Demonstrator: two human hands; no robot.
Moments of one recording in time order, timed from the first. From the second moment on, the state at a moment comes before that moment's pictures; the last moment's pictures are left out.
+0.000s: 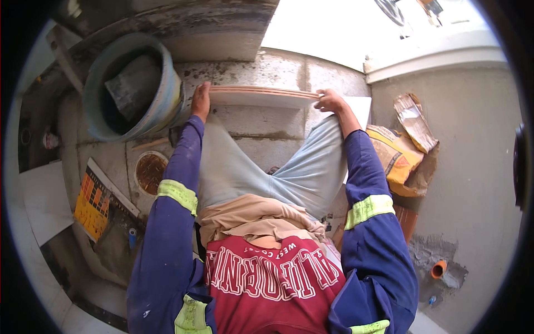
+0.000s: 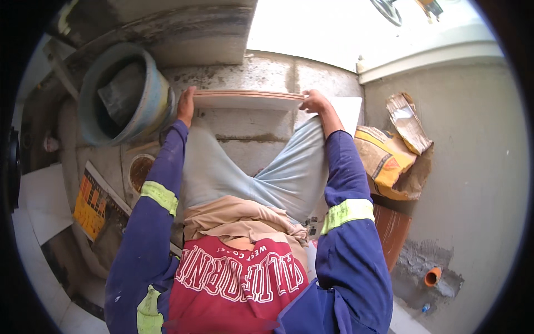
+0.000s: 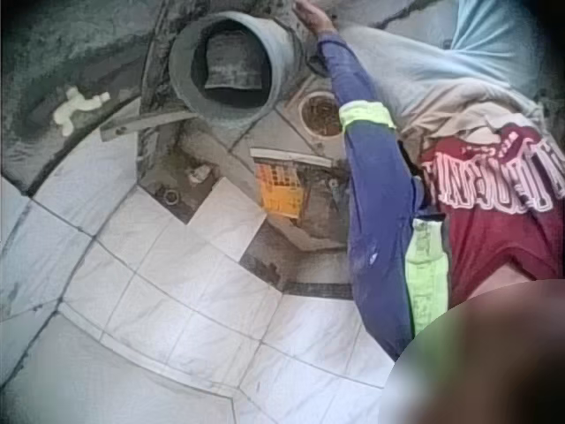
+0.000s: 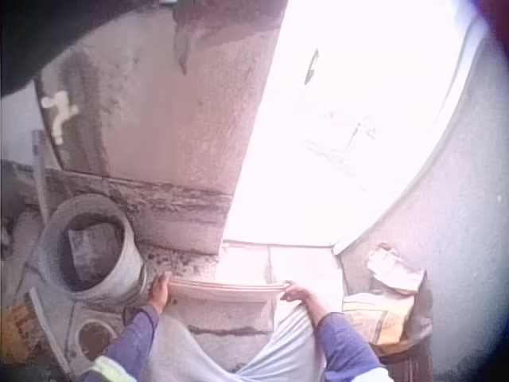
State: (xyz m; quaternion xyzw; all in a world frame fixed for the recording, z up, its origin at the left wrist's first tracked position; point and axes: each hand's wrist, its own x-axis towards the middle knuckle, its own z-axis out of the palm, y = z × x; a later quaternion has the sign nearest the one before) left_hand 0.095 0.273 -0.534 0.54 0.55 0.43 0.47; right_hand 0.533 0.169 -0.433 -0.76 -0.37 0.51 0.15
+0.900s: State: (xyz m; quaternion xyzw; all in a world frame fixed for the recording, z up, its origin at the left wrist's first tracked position) left_hand 0.079 0.248 -0.528 0.22 0.42 0.47 0.75; right_hand 0.515 0.165 -0.444 -0.73 -0.66 0.19 -0.02
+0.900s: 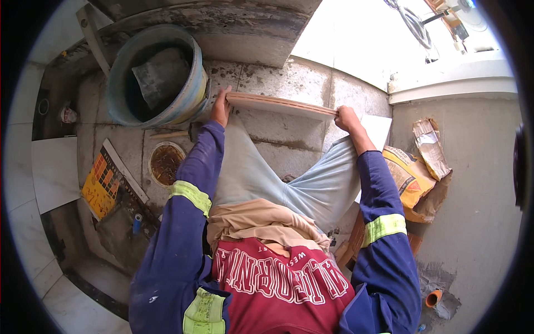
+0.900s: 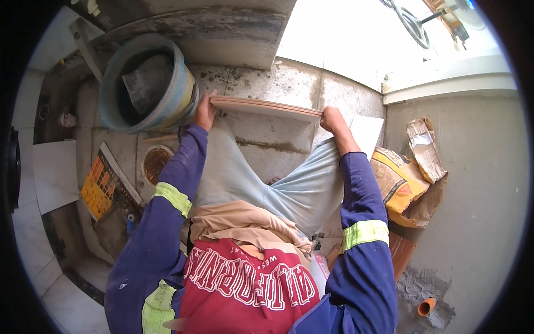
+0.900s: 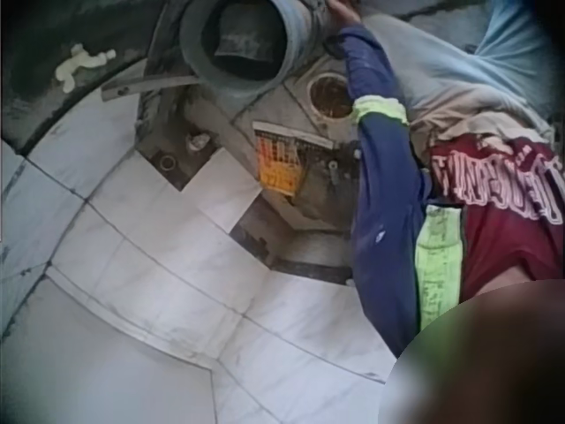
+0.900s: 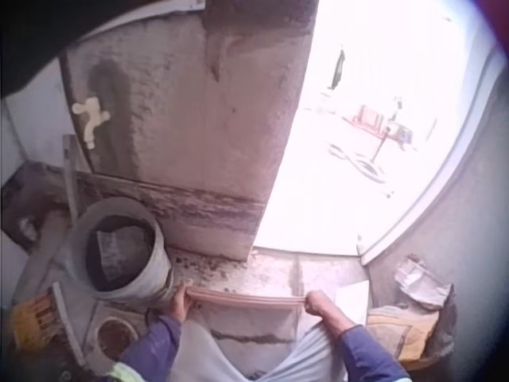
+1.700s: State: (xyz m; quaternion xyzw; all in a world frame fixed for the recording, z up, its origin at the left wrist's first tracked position) left_hand 0.082 0.286 -0.512 0.66 0.55 0.36 0.36; right_hand 0.493 0.195 -0.423 -0.71 -0.70 0.10 0.00
